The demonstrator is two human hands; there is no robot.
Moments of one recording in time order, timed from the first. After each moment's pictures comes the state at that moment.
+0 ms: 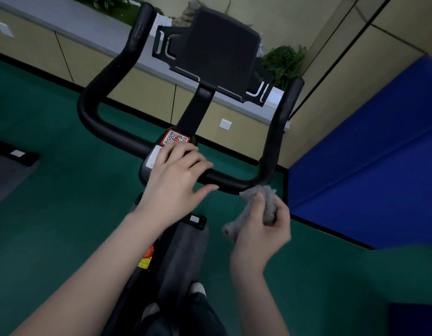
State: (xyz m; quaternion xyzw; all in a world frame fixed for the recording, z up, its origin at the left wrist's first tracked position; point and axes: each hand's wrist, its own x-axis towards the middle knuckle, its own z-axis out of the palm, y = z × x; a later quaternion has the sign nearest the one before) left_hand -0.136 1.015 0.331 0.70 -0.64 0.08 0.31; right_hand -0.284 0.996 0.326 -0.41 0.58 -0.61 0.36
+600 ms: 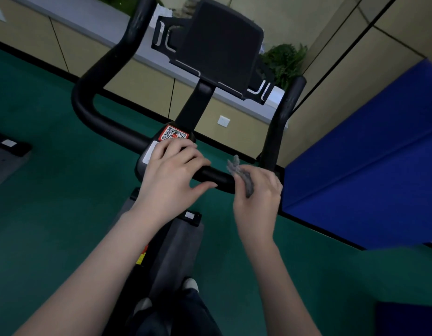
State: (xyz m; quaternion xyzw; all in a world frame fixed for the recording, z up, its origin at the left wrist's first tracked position) left_hand -0.137 1.011 0.325 0.70 -0.61 0.10 0.35; right_hand -0.286 0.953 0.341 -0.81 0.45 -0.38 0.10
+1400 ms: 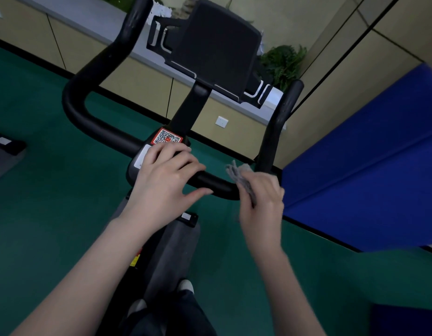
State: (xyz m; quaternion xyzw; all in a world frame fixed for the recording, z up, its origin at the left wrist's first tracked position) left_hand -0.137 1.012 0.328 0.70 -0.62 0.10 0.33; right_hand -0.312 0.936 0.337 -0.84 0.39 -0.36 0.08
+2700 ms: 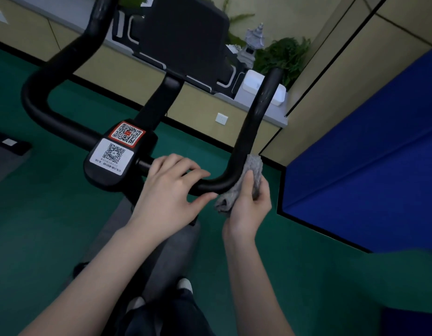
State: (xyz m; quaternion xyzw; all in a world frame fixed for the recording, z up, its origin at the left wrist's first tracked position) left_hand -0.207 0.983 0.331 0.73 -0.59 0.03 0.33; right_hand -0.314 0.909 0.320 -0.39 0.51 -0.56 0.52
